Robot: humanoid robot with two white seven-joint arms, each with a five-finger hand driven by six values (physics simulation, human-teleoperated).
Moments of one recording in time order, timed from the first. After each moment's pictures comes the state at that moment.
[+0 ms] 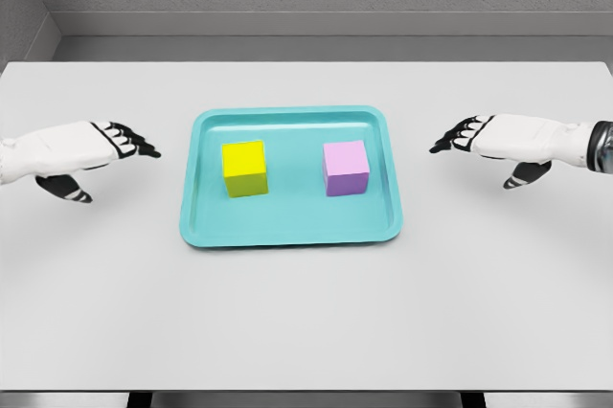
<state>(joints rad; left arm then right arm) -0.45 0.90 -0.41 -1.47 -0.44 -0.61 -0.59 -0.69 -0.90 0.72 -1.36 0.37 -0.61 0.53</state>
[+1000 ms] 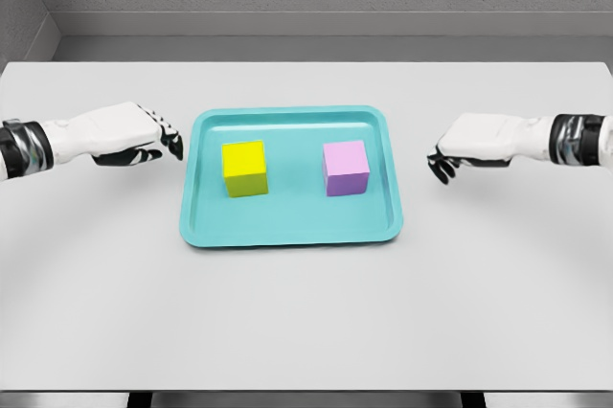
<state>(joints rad) -0.52 0.69 -0.38 -1.38 -0.50 -0.61 -0.61 -0.75 -0.81 0.75 -1.37 0.37 -0.61 0.61</state>
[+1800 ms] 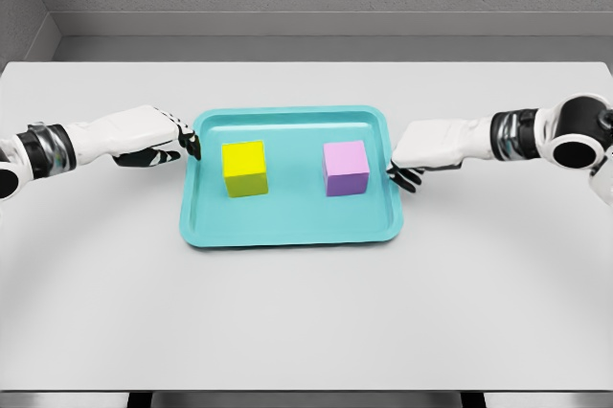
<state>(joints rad) -0.54 0.60 -0.37 -1.30 -0.50 -0.61 -0.61 -0.89 -0.71 0.97 -1.34 0.42 -0.61 0.61</state>
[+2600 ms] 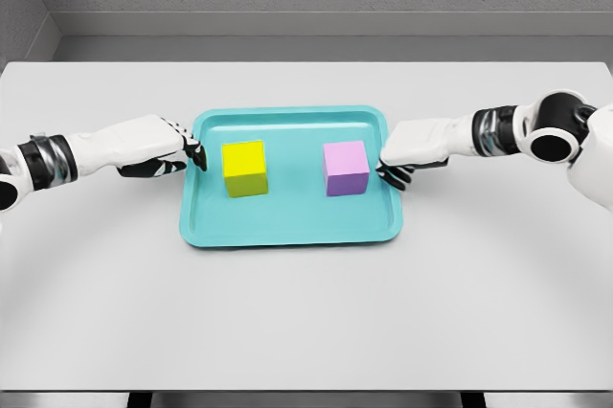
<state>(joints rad) -0.48 0.62 -0.37 -1.37 -0.47 -0.61 -0.61 -0.94 -0.65 1.02 -1.26 0.43 -0.61 0.61</state>
